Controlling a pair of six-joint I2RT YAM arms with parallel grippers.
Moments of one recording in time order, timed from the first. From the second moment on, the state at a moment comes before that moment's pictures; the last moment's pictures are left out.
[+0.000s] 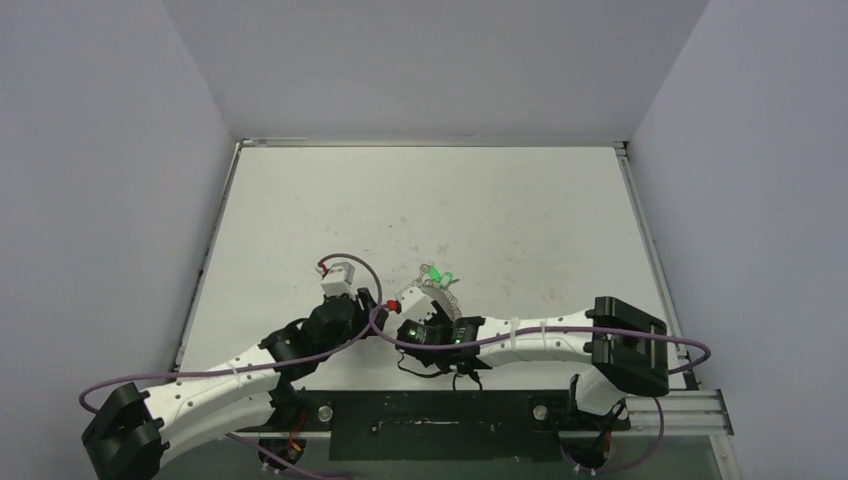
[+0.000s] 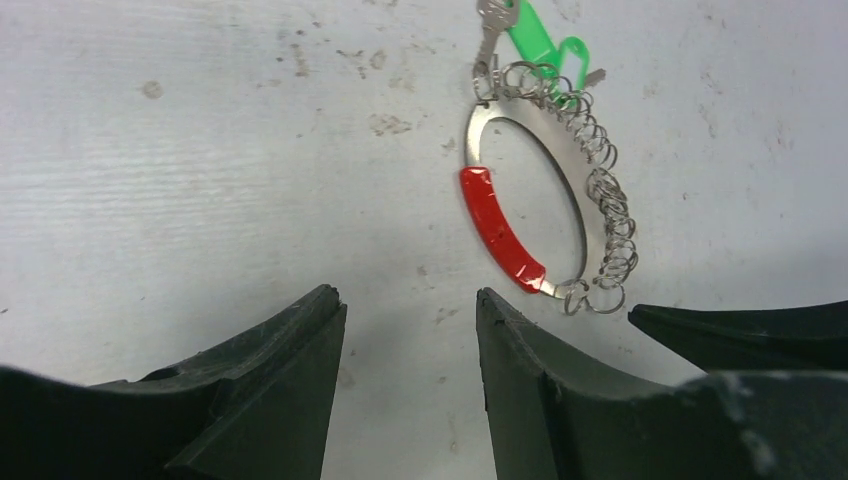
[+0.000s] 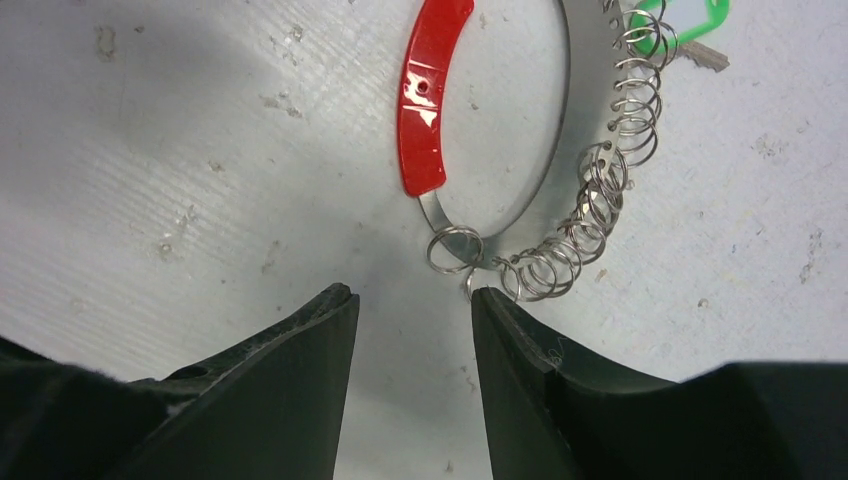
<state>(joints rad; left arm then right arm) -0.89 0.85 0.30 -0.03 -0.34 -0.81 1.32 1.56 0.89 -0.44 0.51 0.47</state>
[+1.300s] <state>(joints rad) -0.89 0.67 0.24 -0.23 -0.43 -0.80 1.26 1.50 0.84 -0.37 0.47 0.52</state>
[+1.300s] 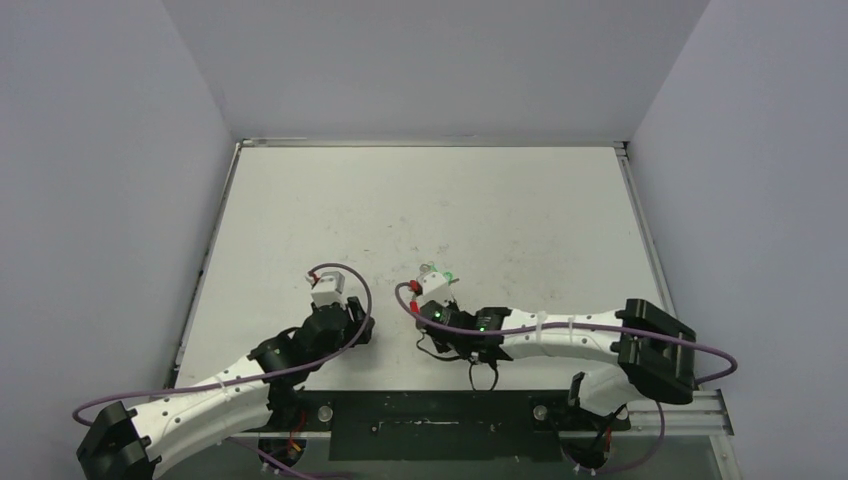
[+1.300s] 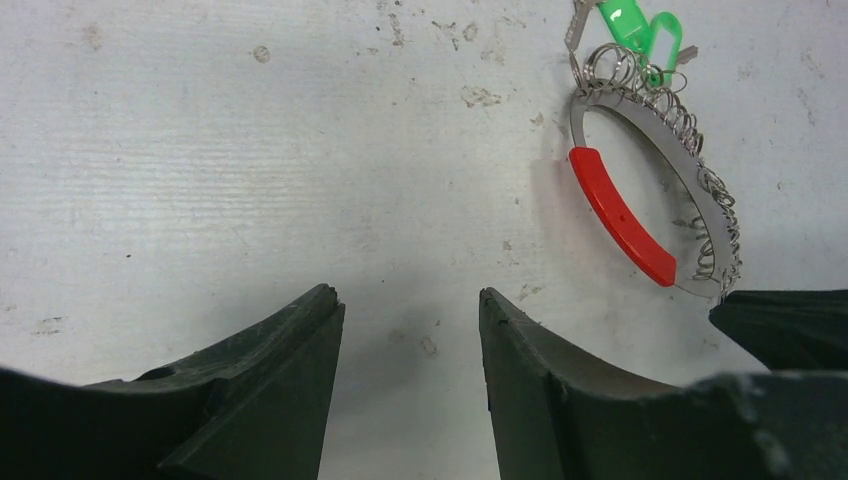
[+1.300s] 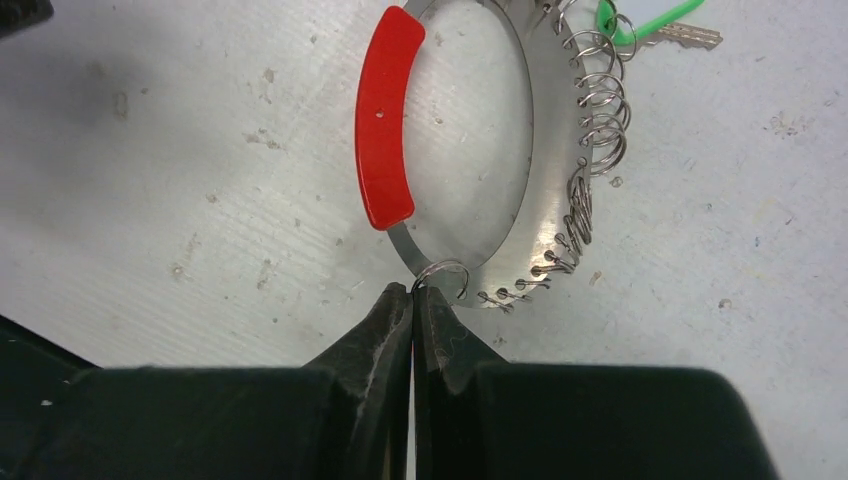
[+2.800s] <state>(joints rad) -0.90 1.07 0.22 0.36 0.00 -0.53 0.84 1.16 0.48 -0.15 -0.14 0.61</state>
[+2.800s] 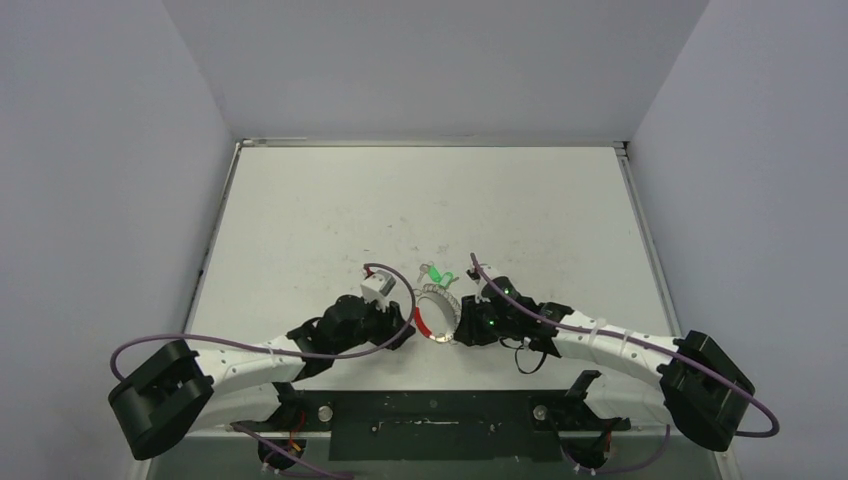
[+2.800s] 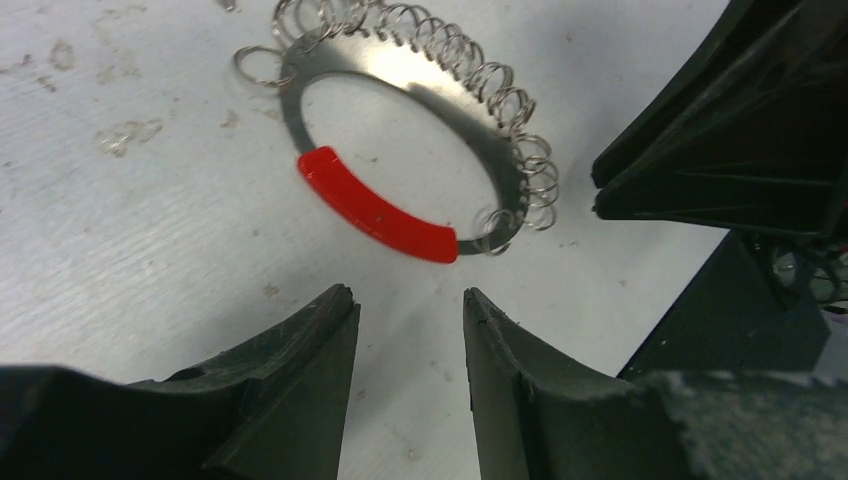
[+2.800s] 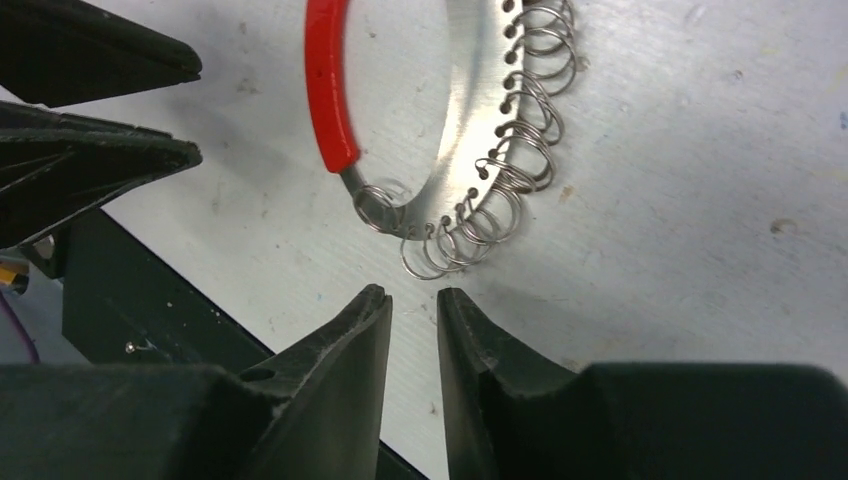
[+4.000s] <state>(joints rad) -0.98 1.53 0.38 0.66 0.22 -0.65 0.84 1.40 0.50 0.02 -0.13 0.63</state>
